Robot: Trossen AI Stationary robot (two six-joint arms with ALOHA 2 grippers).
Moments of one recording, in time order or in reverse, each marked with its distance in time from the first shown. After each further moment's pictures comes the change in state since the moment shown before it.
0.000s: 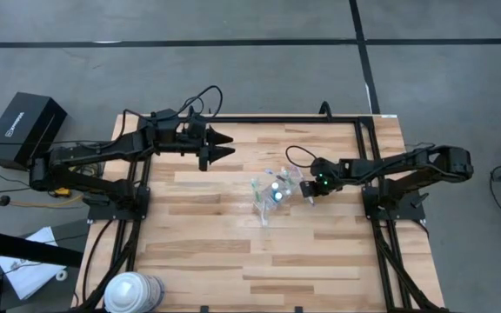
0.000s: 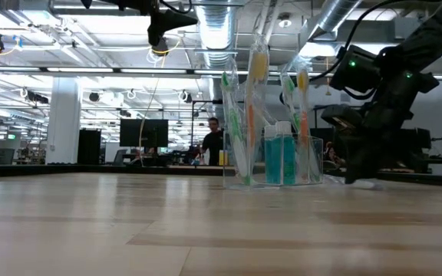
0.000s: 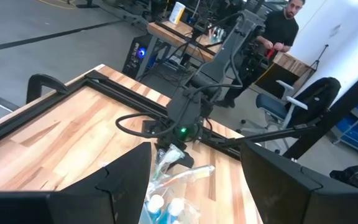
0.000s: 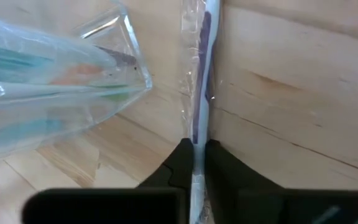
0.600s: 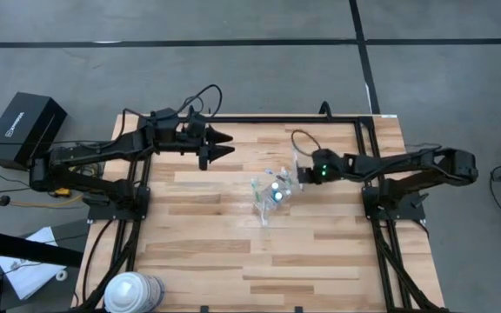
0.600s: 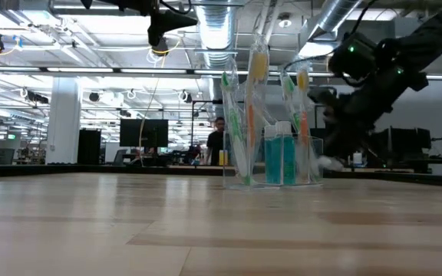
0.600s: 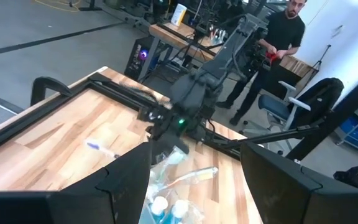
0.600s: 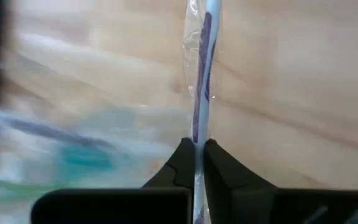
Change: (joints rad) left arm 0.016 0.000 0.000 0.002 0.000 0.007; right arm -0.064 -0.069 -0.002 0.186 0.098 0.016
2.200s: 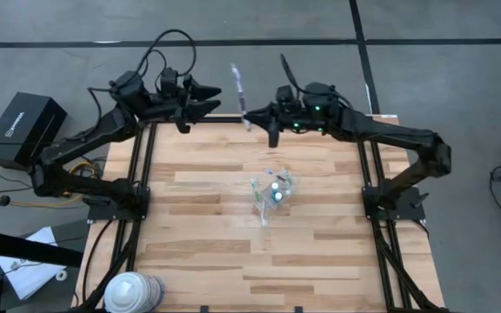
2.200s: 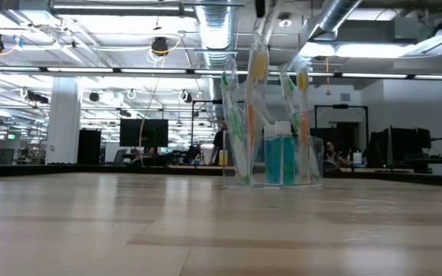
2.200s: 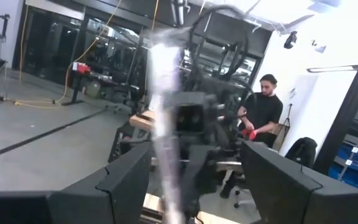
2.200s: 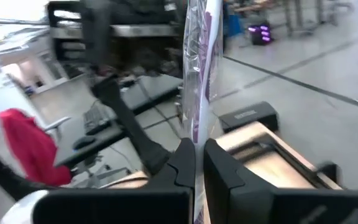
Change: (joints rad) left arm 0.204 0.021 0.287 0.120 0.184 -0.002; right arm 0.031 0.232 1.056 -0.062 -0.118 -0.741
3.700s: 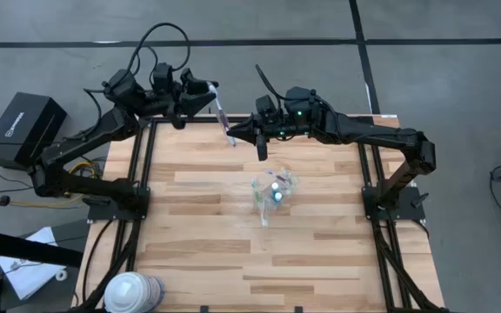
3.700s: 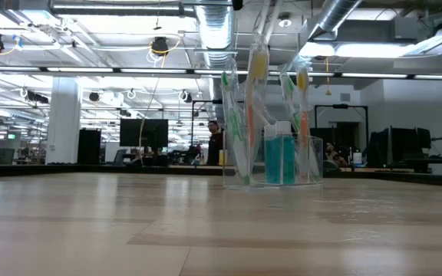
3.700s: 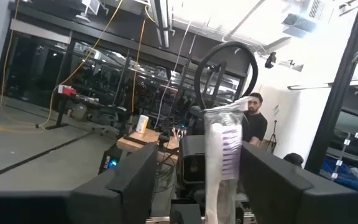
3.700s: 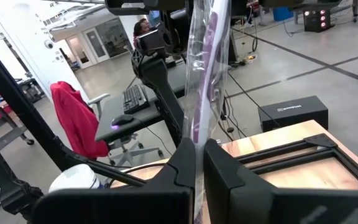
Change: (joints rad) left arm 0.029 0.009 0.000 0.135 0.044 -0.056; right arm 0.070 0.148 0.161 -0.020 -0.143 -0.034
